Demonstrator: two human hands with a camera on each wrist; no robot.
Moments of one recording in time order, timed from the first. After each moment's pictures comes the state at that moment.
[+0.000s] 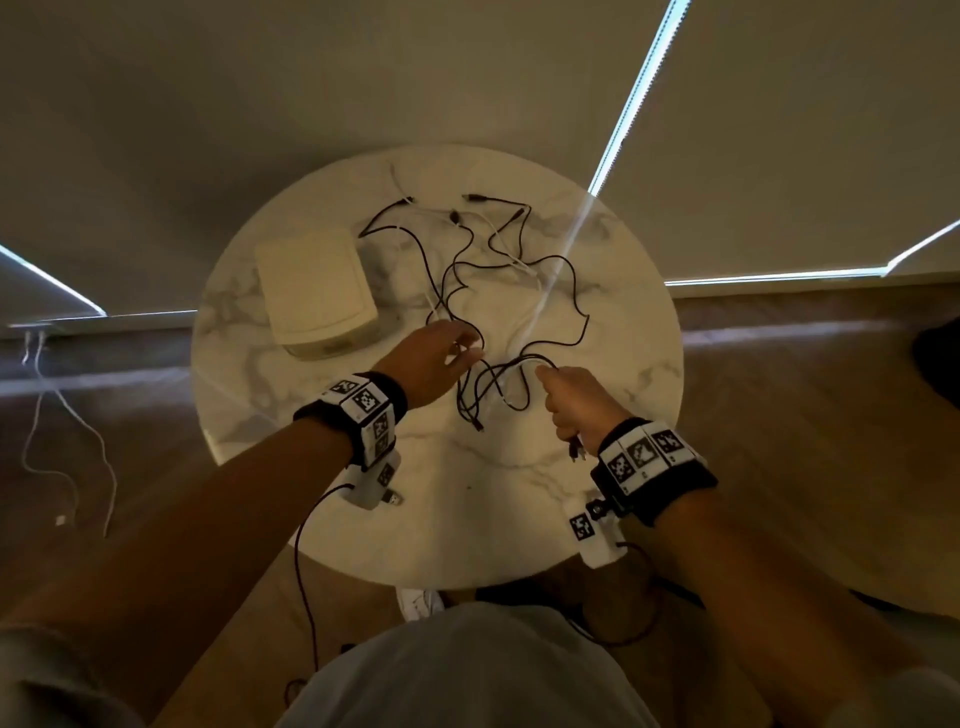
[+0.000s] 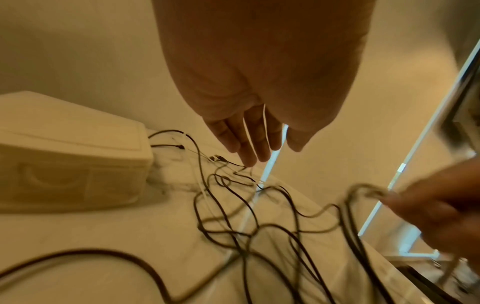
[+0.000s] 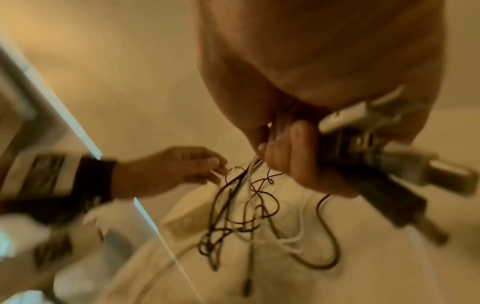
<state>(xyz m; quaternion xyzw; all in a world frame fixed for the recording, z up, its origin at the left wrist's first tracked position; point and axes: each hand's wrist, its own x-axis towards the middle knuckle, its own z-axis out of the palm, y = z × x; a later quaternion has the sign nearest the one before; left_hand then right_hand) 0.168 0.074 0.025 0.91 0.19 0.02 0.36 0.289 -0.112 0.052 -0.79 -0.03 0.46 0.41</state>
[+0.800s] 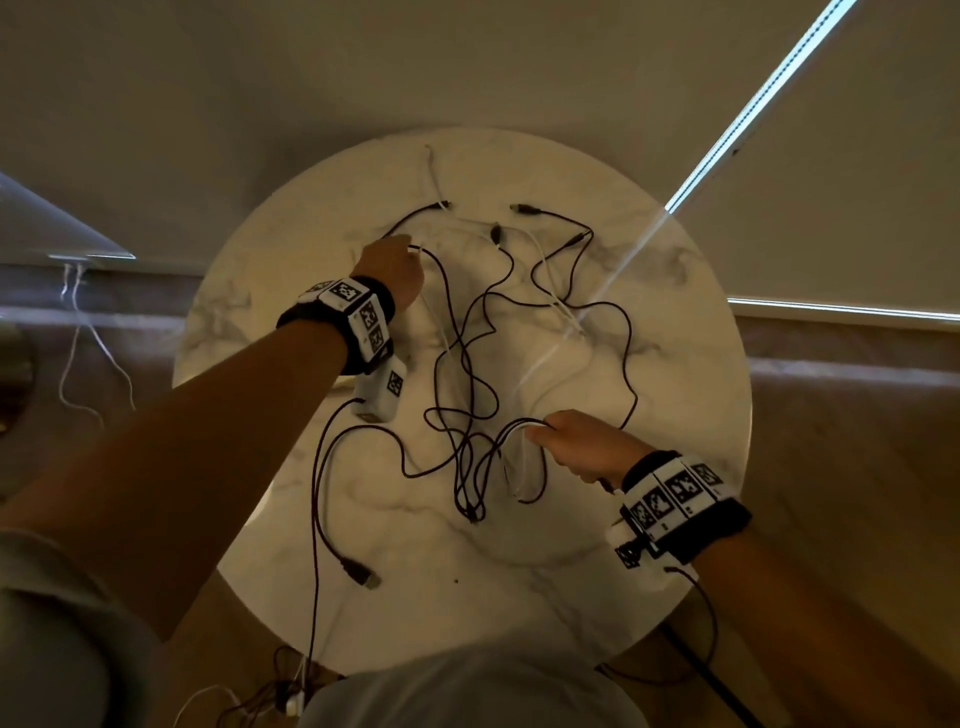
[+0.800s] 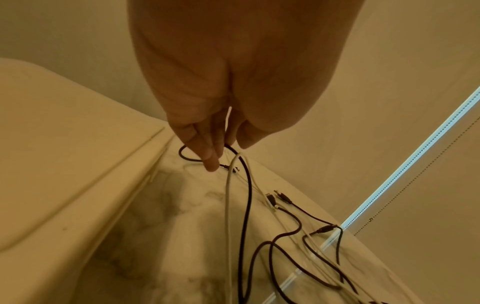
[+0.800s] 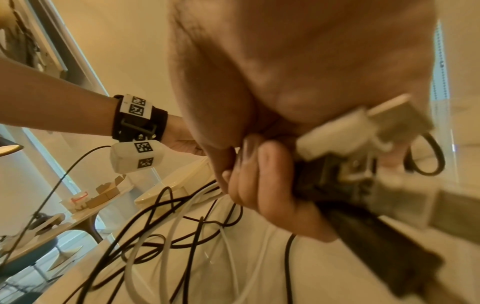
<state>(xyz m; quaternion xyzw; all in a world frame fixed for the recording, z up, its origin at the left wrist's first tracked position) 0.282 0.249 0.012 0.79 0.51 -0.07 0.33 0.389 -0.032 0.012 -0.76 -0.30 0.57 0.07</state>
